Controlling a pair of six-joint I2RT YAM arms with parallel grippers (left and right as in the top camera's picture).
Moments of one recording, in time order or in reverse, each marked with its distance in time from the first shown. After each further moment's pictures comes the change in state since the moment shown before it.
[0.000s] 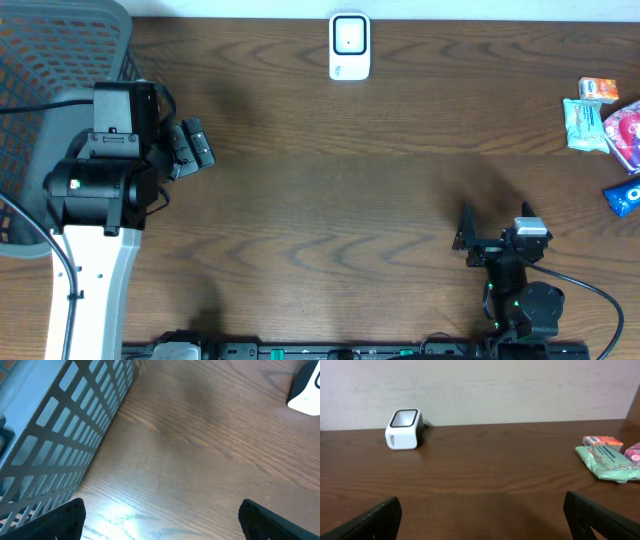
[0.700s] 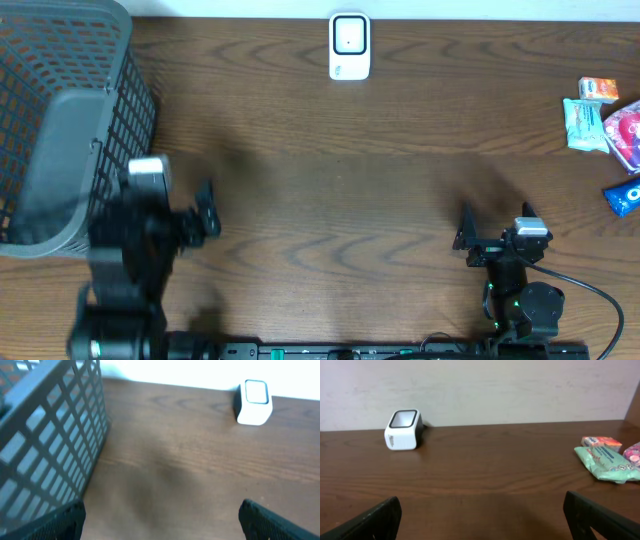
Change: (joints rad) left arm 0.008 -0.657 -0.652 0.475 0.119 0.257; right arm 0.000 -0.003 0.000 0.000 0.002 0.000
